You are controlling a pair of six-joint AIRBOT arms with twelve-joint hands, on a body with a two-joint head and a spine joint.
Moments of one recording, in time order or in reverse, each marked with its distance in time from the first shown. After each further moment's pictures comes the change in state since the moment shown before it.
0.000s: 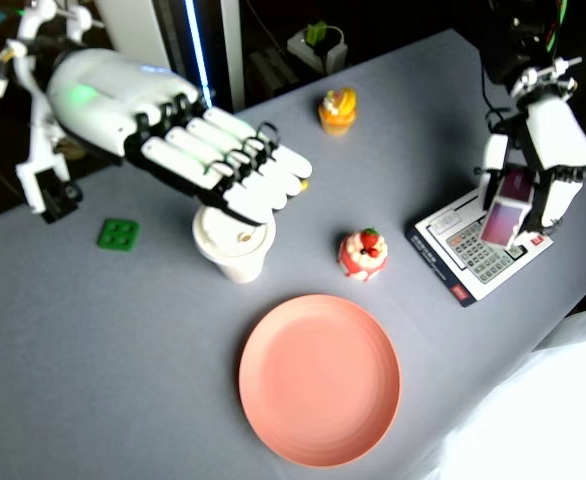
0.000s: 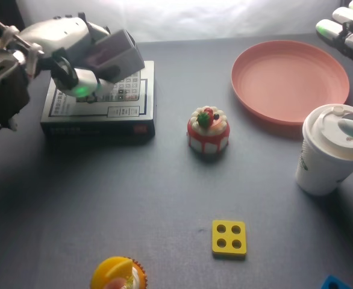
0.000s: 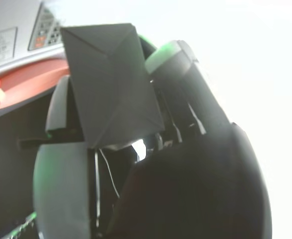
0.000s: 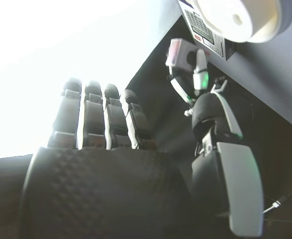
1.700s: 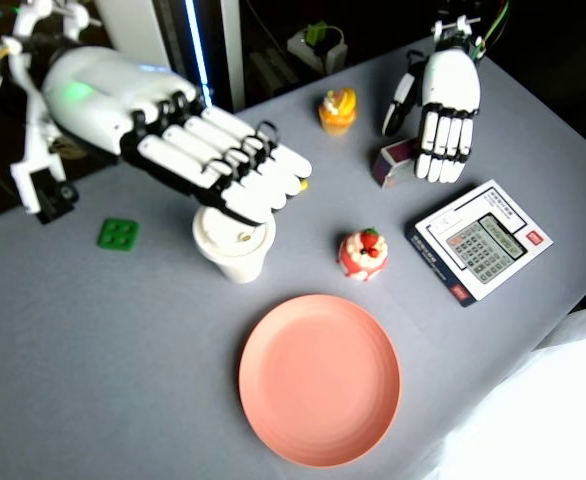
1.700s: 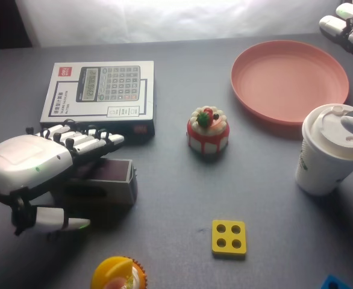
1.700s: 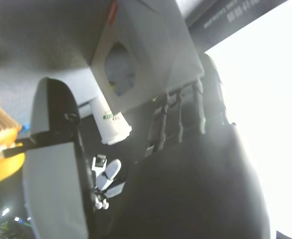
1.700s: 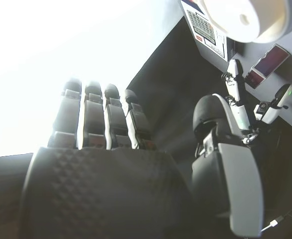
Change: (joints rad) left arm 0.447 0.300 -0.495 0.290 -0.352 -0.130; right arm 0.008 0.012 -0.001 -0.005 -0.007 0.000
